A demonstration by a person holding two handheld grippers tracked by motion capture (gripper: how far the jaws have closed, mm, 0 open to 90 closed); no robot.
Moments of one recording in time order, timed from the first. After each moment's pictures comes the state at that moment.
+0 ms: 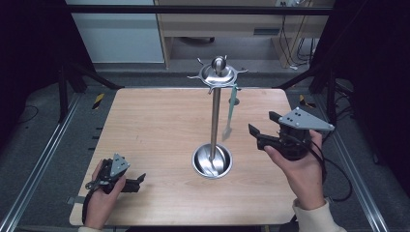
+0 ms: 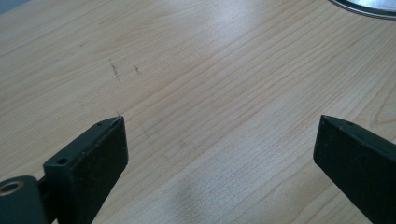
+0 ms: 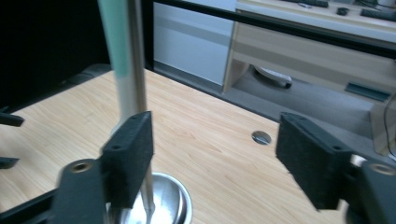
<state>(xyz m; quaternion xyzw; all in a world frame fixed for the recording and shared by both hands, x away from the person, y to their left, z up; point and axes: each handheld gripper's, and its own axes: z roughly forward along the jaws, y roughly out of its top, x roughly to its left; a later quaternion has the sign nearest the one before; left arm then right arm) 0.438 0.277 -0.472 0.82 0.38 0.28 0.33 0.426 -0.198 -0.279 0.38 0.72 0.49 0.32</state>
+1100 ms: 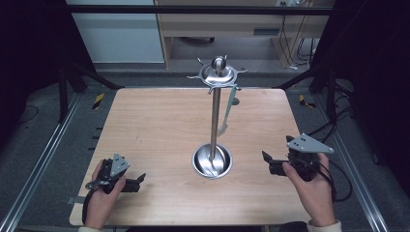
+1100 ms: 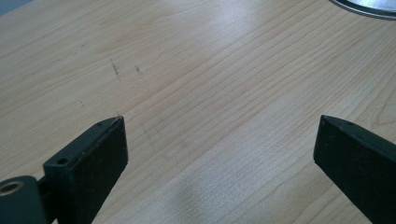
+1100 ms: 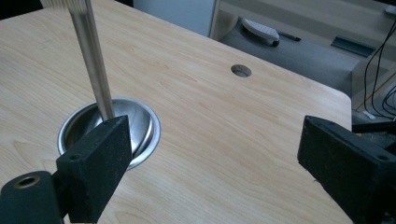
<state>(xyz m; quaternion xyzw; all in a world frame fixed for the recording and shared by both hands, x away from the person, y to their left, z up) 0.438 0.277 -0.472 0.82 0.38 0.28 0.33 0.418 -0.242 -0.358 0.41 0.75 0.41 0.32</state>
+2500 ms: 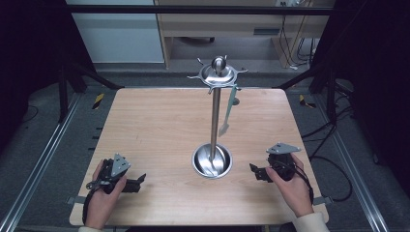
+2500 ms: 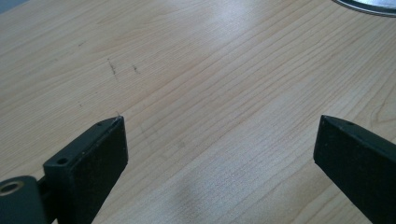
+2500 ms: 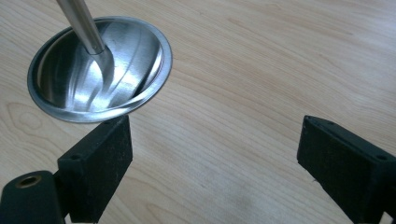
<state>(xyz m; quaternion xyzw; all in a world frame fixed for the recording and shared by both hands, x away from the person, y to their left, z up) 0.438 0.276 -0.473 0.82 0.38 0.28 0.33 0.460 -0.229 -0.447 0.44 0.80 0.35 0.21</state>
